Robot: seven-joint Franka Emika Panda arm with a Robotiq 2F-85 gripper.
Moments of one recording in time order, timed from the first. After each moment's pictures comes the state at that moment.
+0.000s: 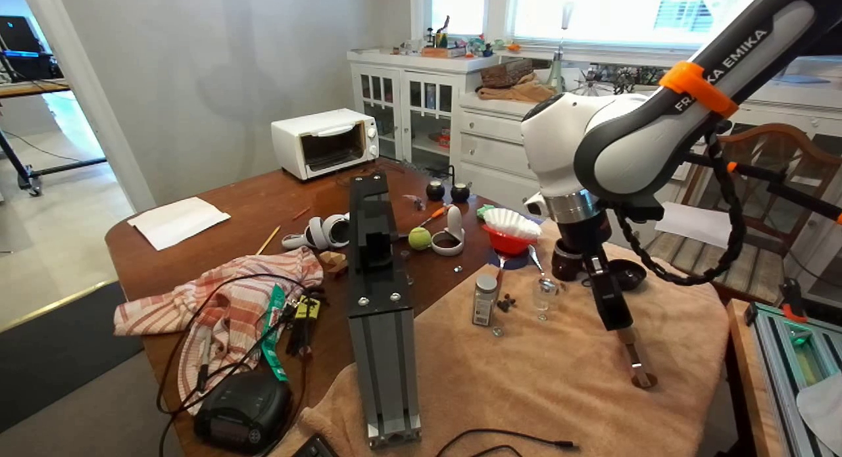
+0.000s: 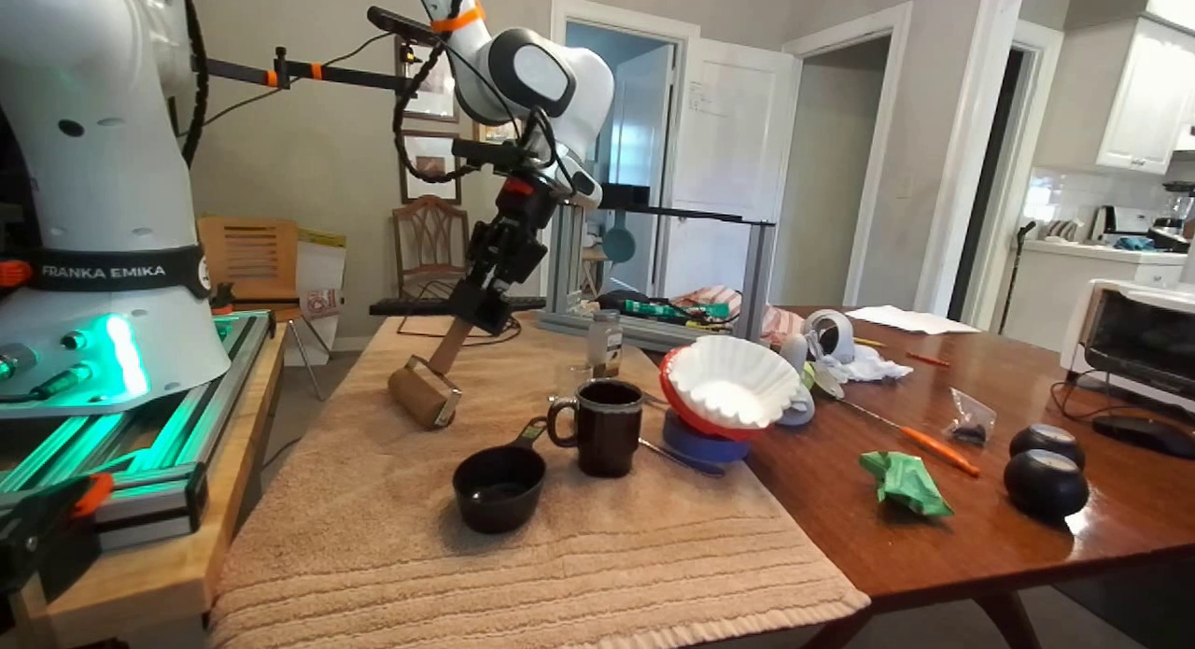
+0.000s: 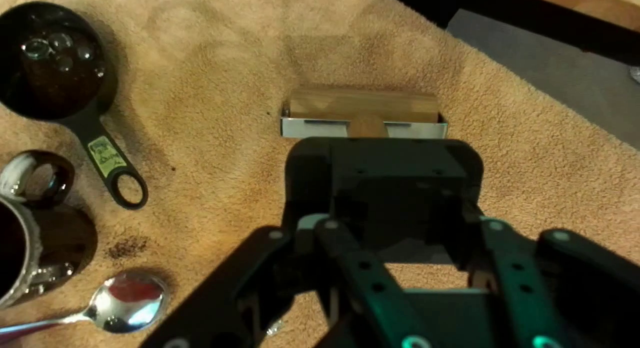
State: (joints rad) arm -0.01 0.10 0.02 -2.46 -0.12 2.10 -0.25
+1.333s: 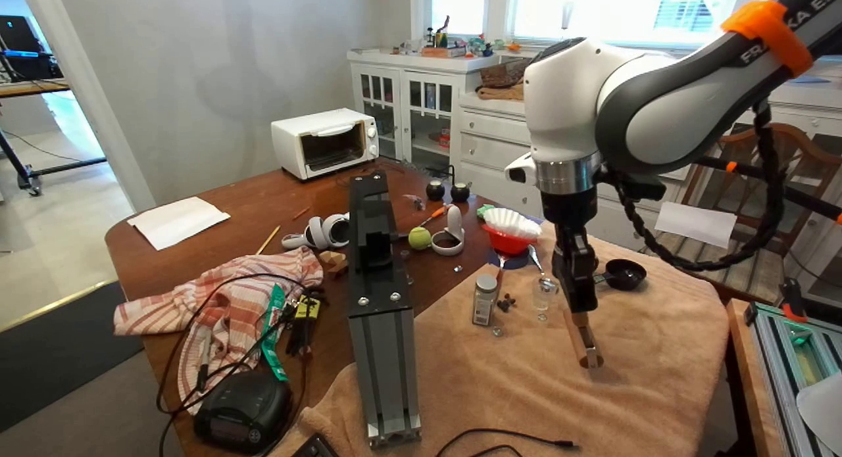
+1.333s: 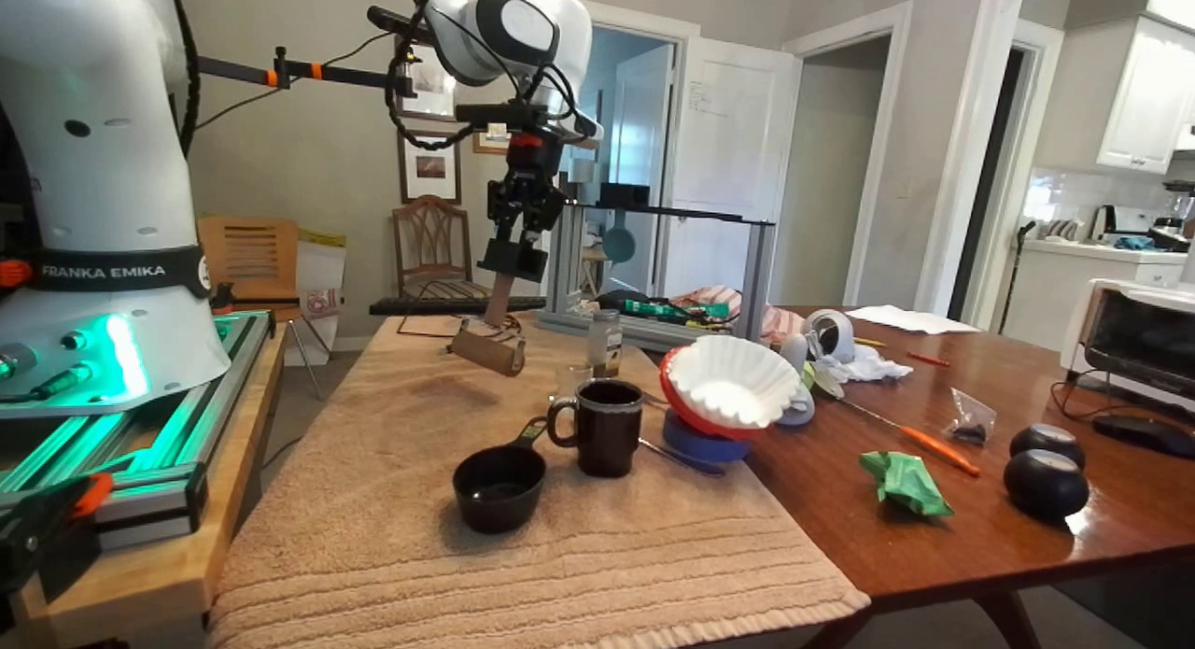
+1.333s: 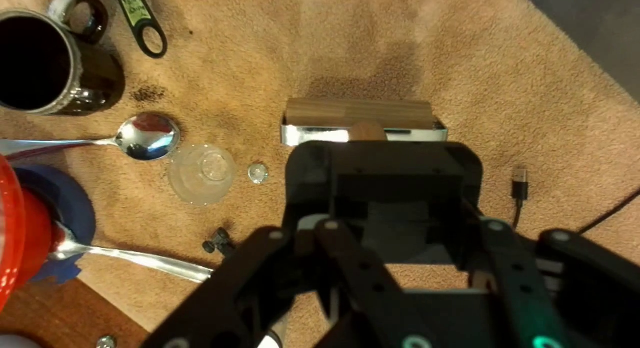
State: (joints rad) arm 0.04 -0.04 0.07 -2.46 -0.12 2.17 -0.29
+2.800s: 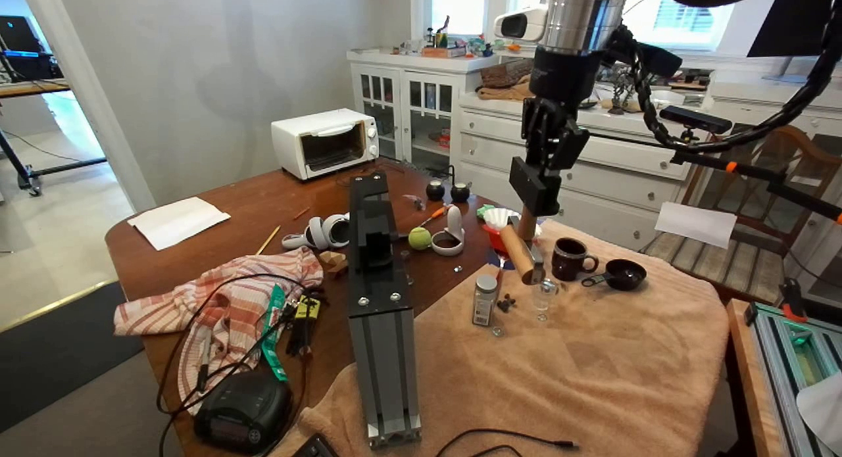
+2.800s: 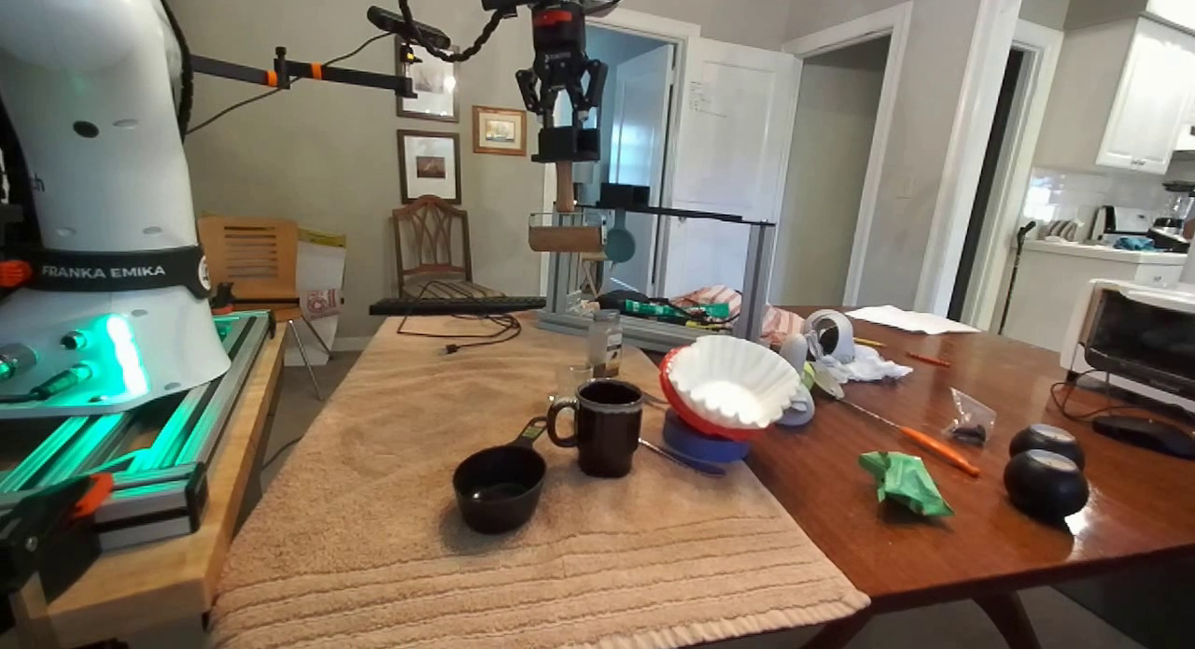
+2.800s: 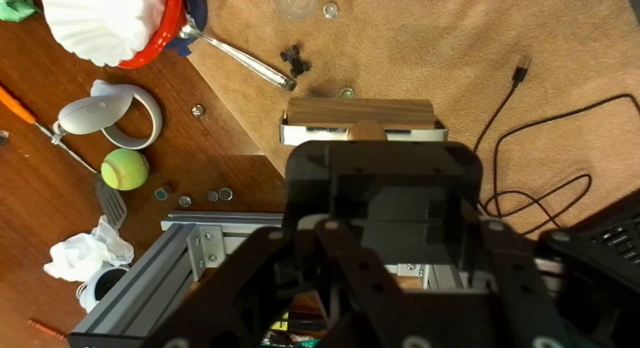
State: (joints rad) arm 0.11 -0.26 0.04 -2.28 -0.11 2.10 -0.51
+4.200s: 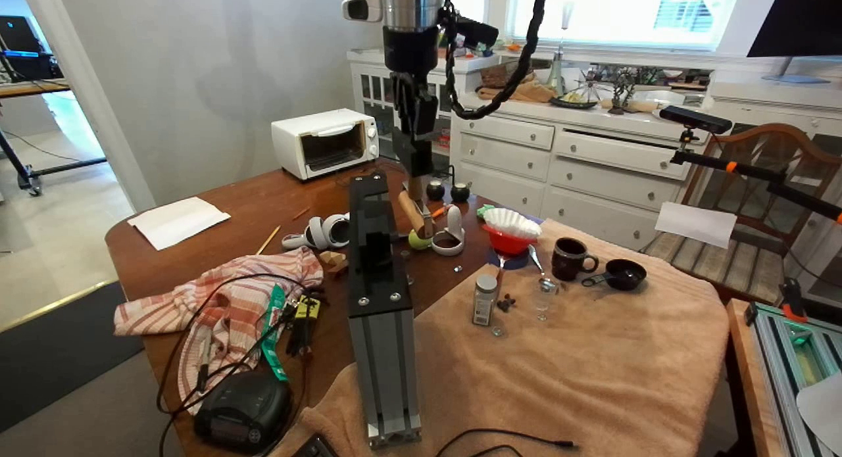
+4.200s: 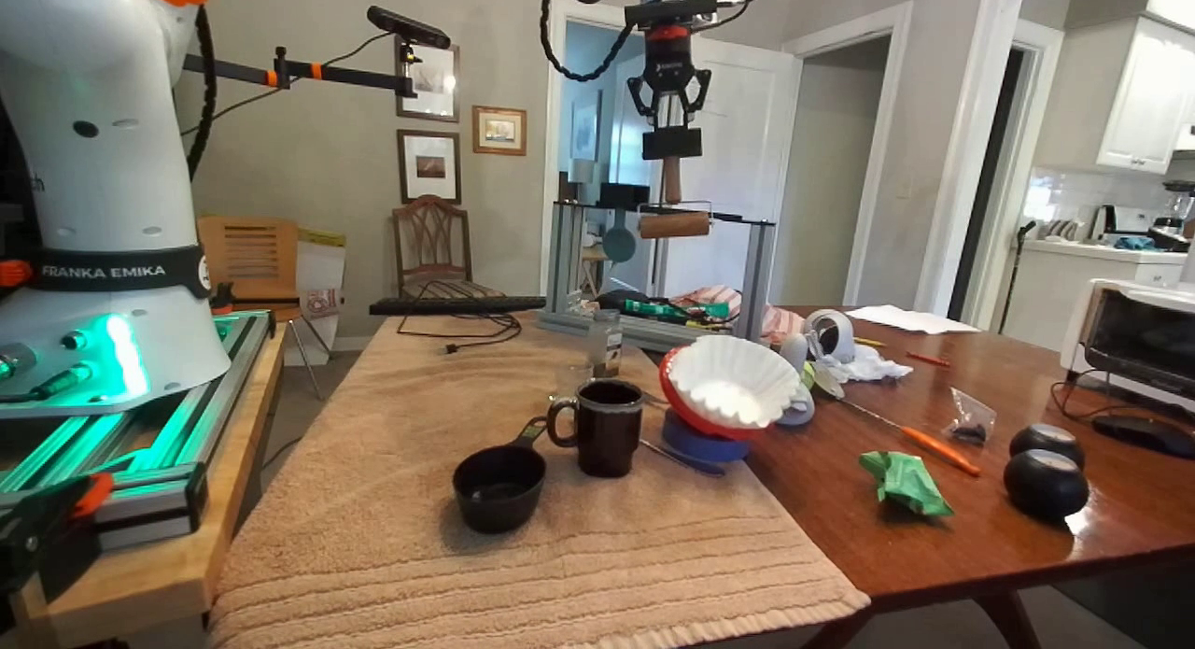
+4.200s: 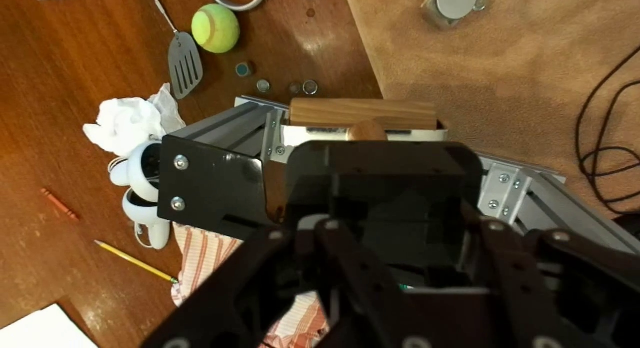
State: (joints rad) arm 0.11 0.37 0.06 -1.44 -0.19 1.88 -0.72
